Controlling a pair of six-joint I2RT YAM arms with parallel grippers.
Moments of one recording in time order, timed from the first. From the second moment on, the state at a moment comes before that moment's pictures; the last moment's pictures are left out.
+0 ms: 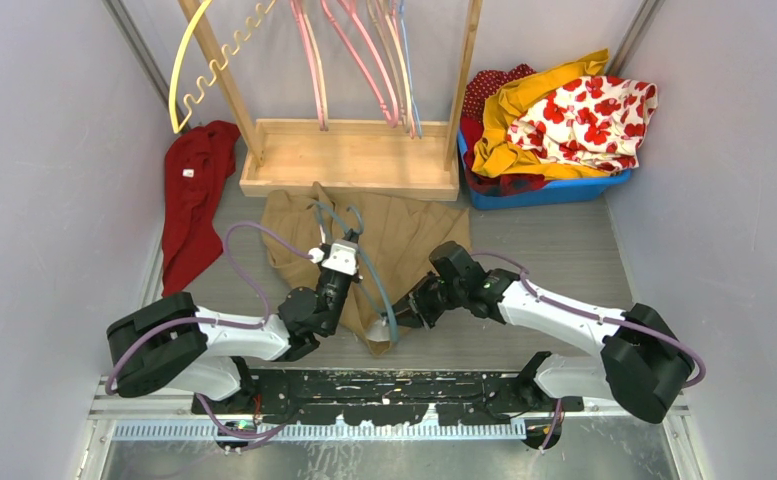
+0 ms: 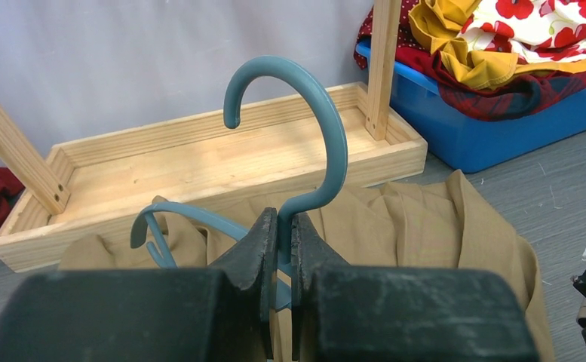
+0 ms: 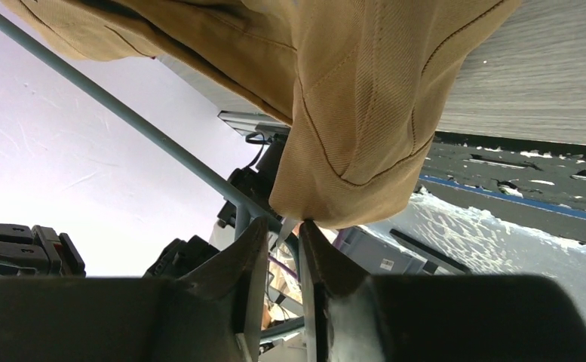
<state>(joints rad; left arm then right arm) -1.09 1.36 0.38 1.33 -0.78 0.33 0.79 1.22 0.62 -0.24 -0.47 1.78</state>
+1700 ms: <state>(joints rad) -1.09 1.13 0.36 1.18 -0.72 0.27 0.57 0.96 0.80 -0.74 -0.28 1.04</state>
